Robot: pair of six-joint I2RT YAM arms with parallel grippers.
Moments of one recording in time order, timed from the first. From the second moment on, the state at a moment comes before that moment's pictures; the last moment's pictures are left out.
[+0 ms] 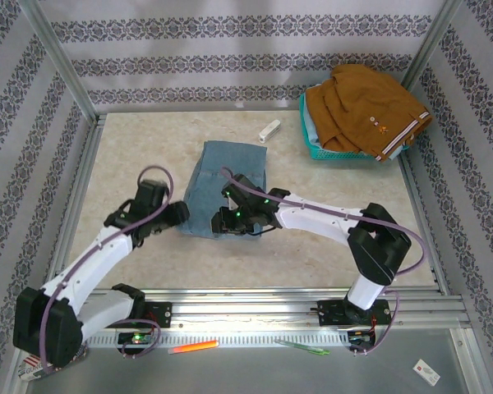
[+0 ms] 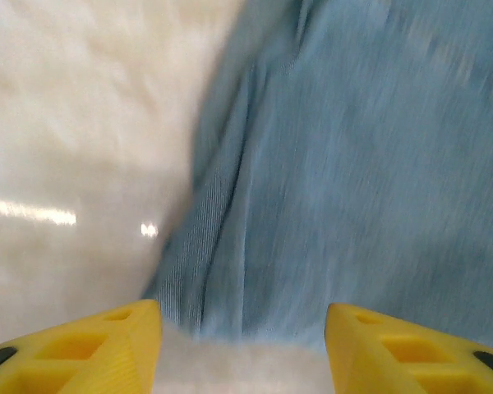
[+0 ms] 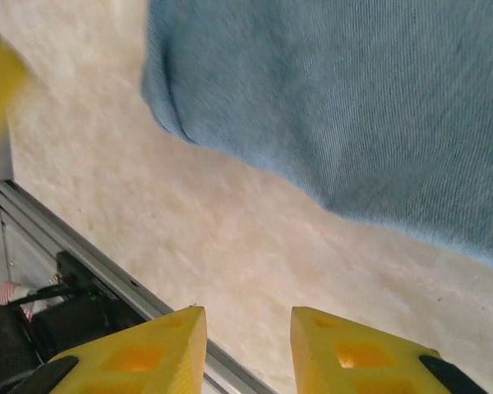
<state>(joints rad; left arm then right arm) -0.33 1.03 0.64 -0.56 0.06 -0.67 0.89 1.70 1.19 -0.44 -0.35 0.86</state>
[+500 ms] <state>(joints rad) -0.38 1.22 0.48 -0.27 0.14 -0.80 0.74 1.84 1.18 -0.44 -0.30 0.81</state>
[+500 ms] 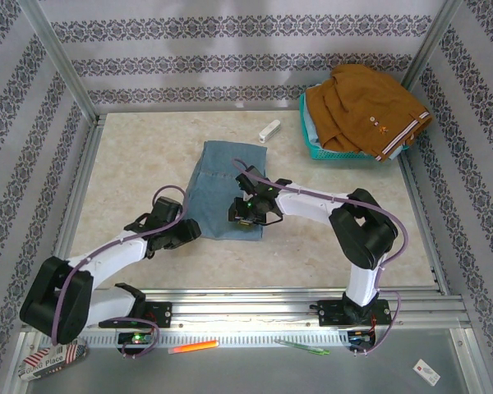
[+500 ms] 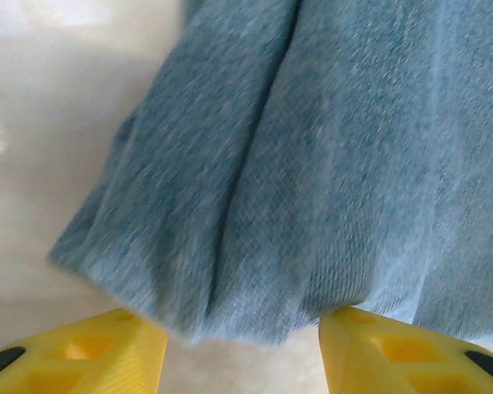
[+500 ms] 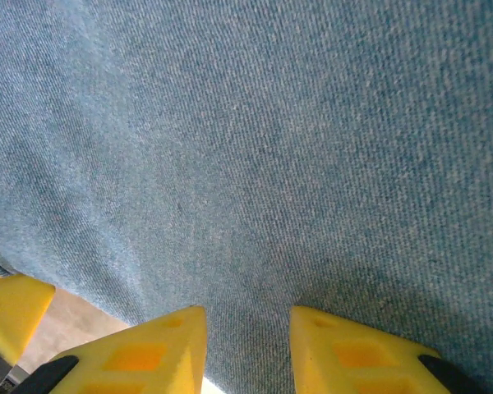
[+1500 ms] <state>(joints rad) -0.39 1.11 0.50 -0.34 0.13 -0.62 0.63 1.94 1.26 -0.54 -0.36 0.67</state>
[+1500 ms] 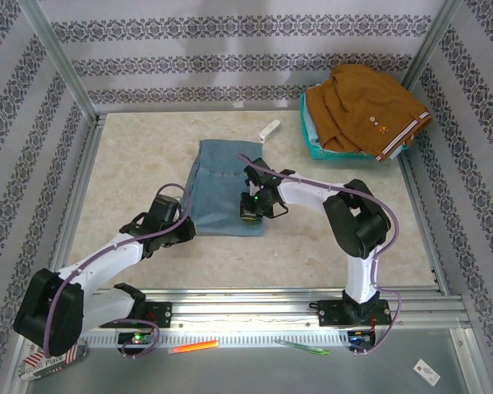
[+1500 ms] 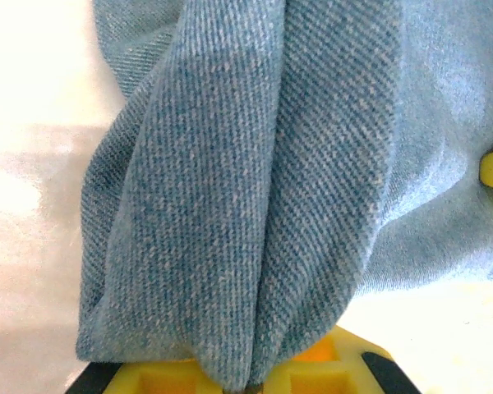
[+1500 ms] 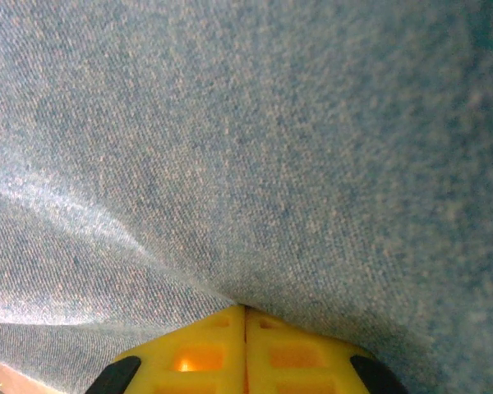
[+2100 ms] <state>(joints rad) -0.39 0.98 0.49 -0.55 0.08 -0.65 0.51 2.03 1.43 -0.68 -0.31 0.56</state>
